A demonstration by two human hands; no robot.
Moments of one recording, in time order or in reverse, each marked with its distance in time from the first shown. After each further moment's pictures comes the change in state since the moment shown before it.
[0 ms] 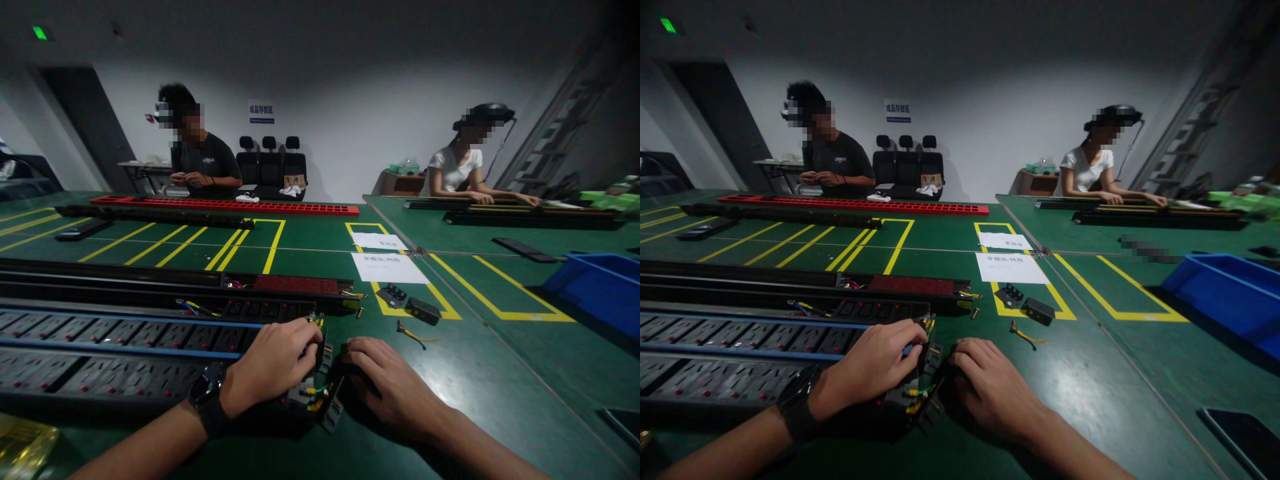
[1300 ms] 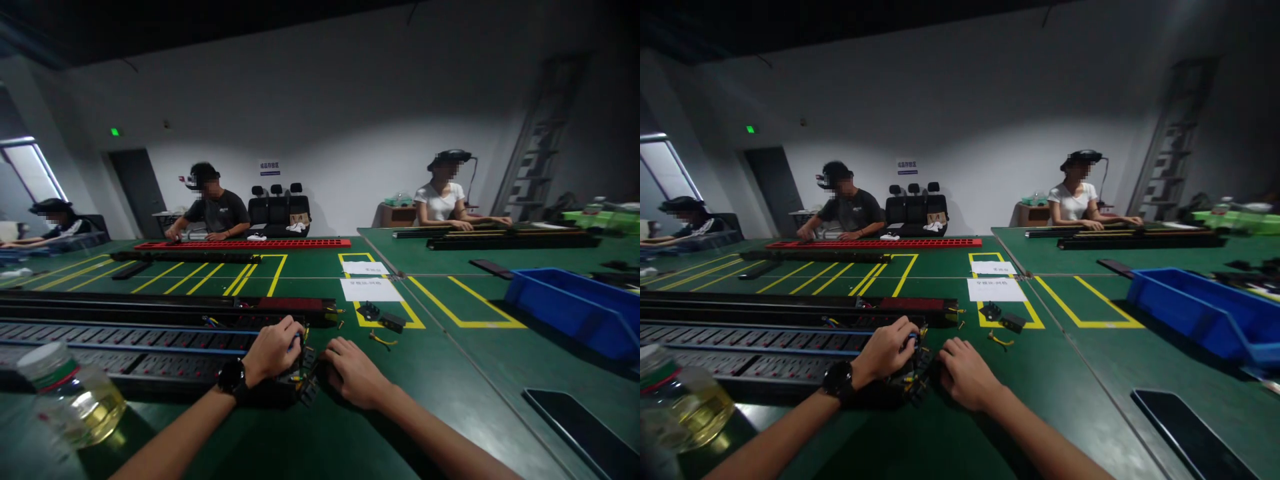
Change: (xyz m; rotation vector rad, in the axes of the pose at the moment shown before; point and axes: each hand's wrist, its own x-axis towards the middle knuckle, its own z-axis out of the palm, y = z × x) left_hand -0.004 0.014 -0.004 0.285 0.088 -0.082; right_hand 0.014 -0.008 -0.002 -0.104 -0.148 0.100
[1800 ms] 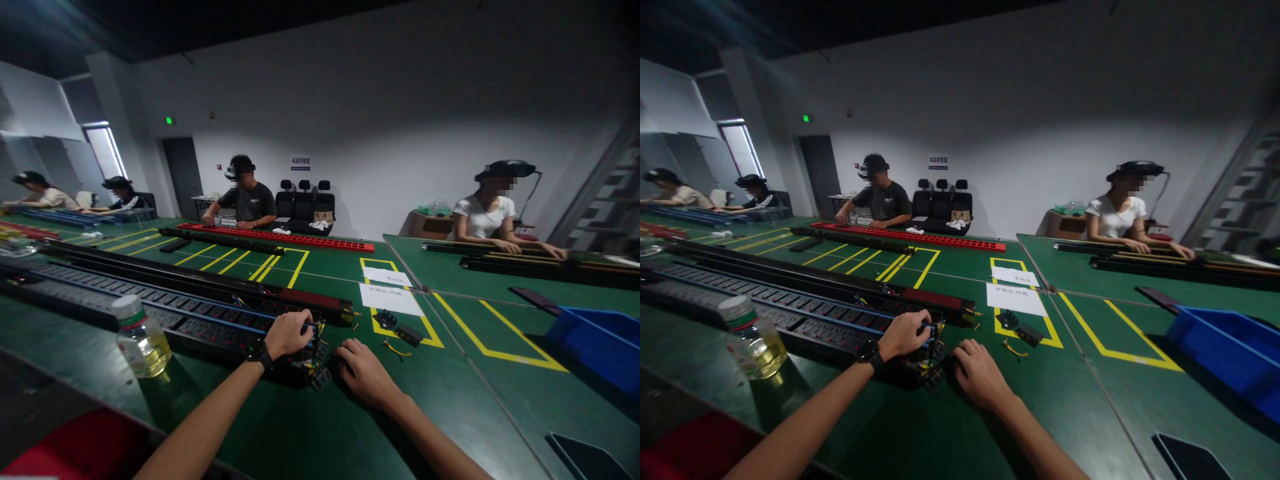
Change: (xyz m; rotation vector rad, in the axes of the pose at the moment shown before) left_hand -0.003 0.006 -0.006 -0.144 0.017 -0.290; right_hand -0.007 0.005 0.005 0.039 0.068 -0.045
